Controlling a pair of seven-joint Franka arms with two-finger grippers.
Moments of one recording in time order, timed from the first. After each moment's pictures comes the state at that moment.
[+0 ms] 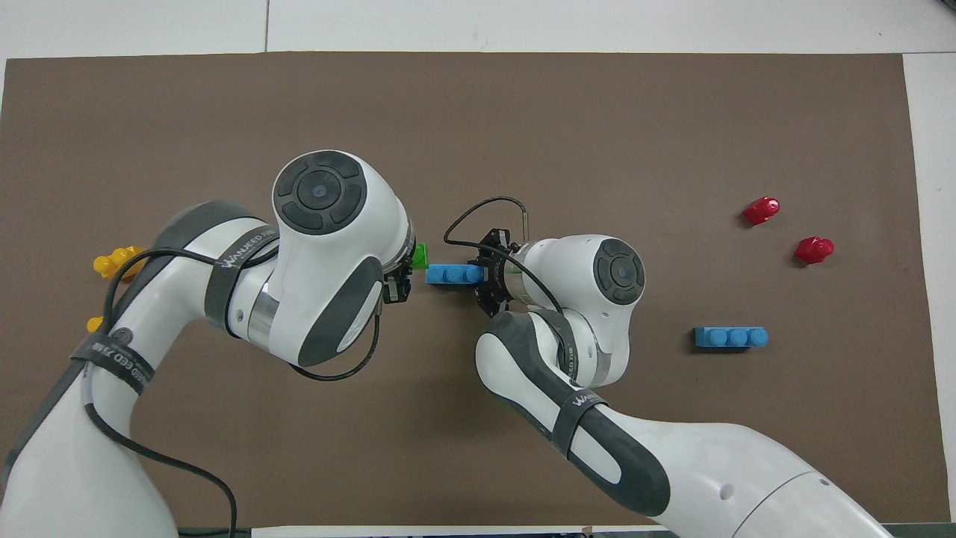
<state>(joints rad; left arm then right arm) -0.50 0.19 -0.06 -1.80 -0.02 2.00 -2.10 0.43 0.41 0.17 -2.00 0.61 2.69 1.64</state>
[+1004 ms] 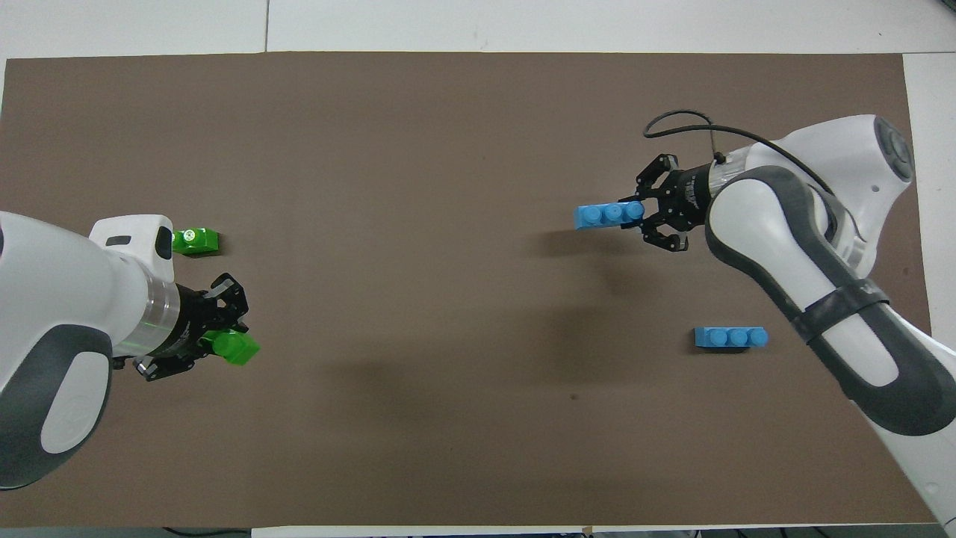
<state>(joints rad) -0.18 -0.24 -0.04 -2.13 -0.06 1.76 -0.90 -0.05 0.31 0.14 -1.90 0.59 2.20 1.23</state>
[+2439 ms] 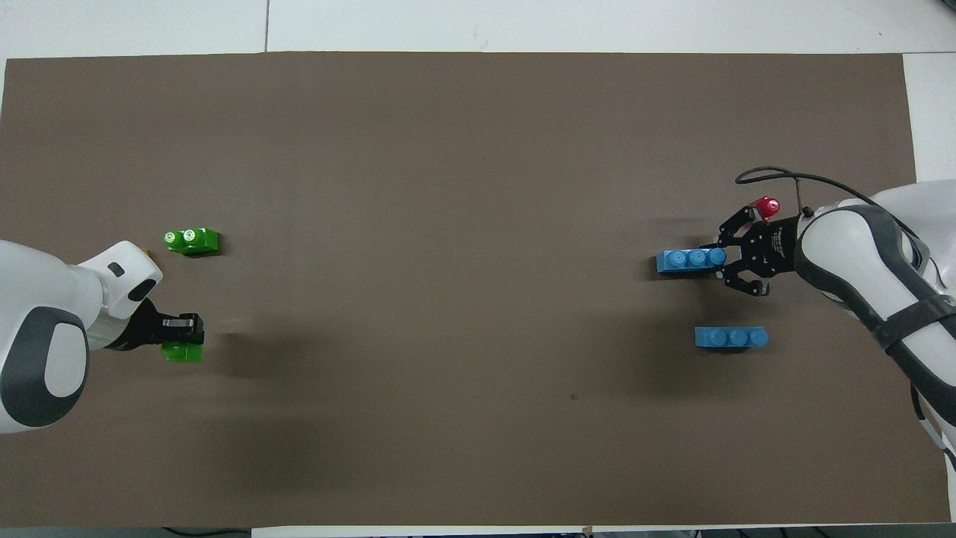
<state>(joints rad) 0.07 -0.10 -0.05 -2.33 -0.06 2.06 0.07 -0.25 0.26 0.14 -2.11 0.54 2.22 1.08</state>
